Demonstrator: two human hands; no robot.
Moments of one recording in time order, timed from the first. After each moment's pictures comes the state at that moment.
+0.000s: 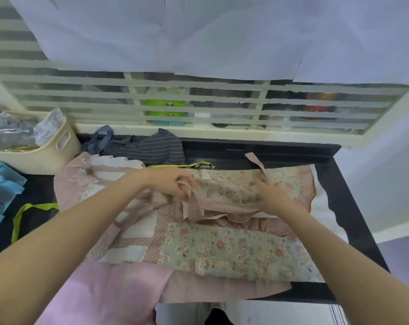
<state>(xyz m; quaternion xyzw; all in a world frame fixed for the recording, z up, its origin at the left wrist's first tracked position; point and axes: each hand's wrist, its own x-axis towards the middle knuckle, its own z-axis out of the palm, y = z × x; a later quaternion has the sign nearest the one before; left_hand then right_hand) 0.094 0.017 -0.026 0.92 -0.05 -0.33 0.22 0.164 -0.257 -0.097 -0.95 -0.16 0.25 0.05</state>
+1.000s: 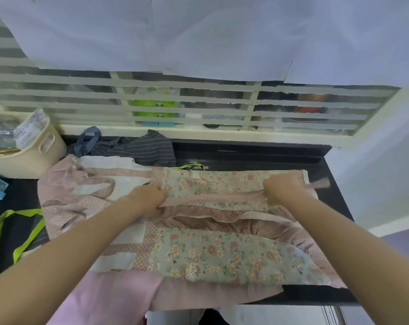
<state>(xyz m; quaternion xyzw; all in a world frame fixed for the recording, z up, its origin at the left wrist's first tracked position) 0.081 0.023 -0.084 0.94 -0.05 -0.32 -0.10 0.181 -0.265 -0.039 -0.90 -0.25 0.21 -0.28</state>
